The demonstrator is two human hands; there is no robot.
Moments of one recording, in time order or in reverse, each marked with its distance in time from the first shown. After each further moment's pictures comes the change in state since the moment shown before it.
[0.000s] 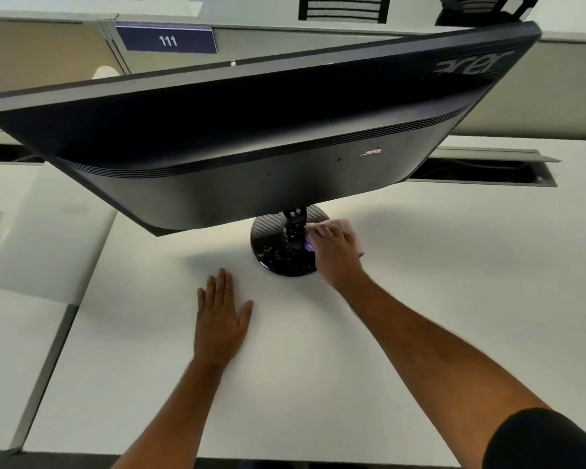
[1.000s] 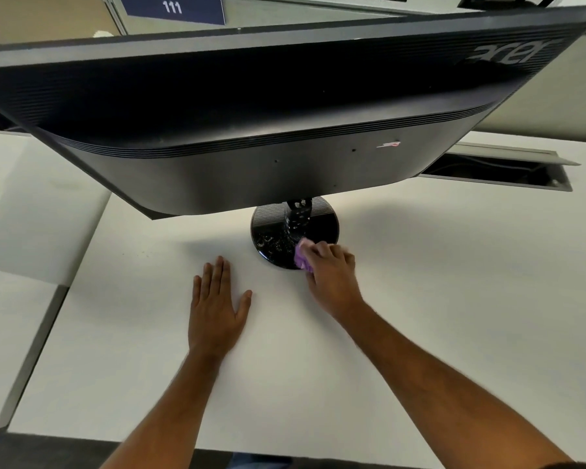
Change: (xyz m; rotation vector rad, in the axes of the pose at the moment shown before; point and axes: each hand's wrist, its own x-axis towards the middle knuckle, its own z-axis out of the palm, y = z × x) left_hand 0.000 0.002 0.008 0.038 0.086 -0.032; right_hand -0.050 -0.020 0.009 0.064 0.013 -0.023
